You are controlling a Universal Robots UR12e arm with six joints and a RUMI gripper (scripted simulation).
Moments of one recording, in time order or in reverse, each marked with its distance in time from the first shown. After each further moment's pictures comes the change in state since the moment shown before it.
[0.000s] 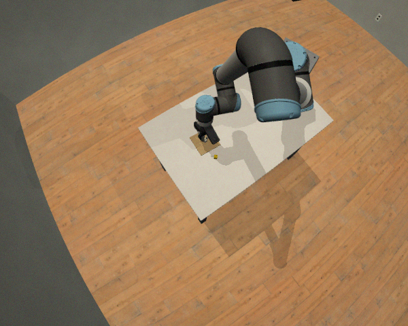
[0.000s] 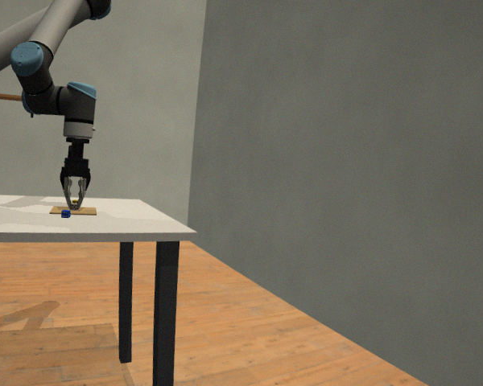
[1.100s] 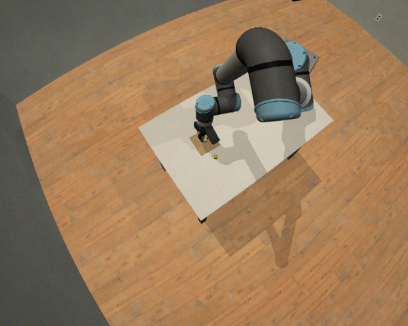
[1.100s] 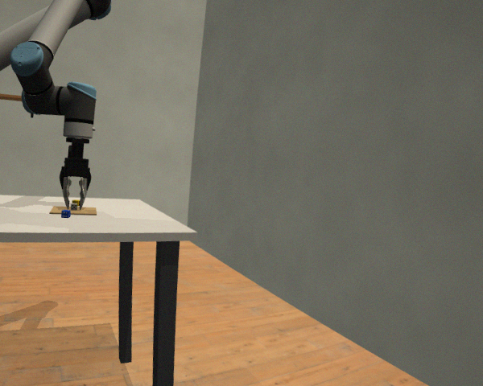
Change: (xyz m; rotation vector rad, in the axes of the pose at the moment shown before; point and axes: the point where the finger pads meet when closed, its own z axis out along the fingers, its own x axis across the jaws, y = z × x) arm 0.000 0.000 0.000 0.000 0.000 0.000
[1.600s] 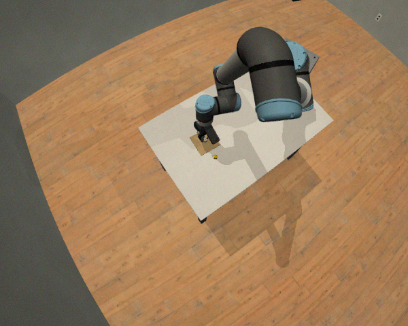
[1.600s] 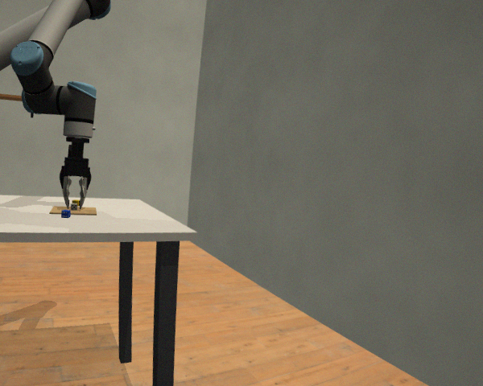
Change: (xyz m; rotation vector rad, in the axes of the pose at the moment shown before) arm 0.000 0.000 -0.002 0.000 0.000 0.000
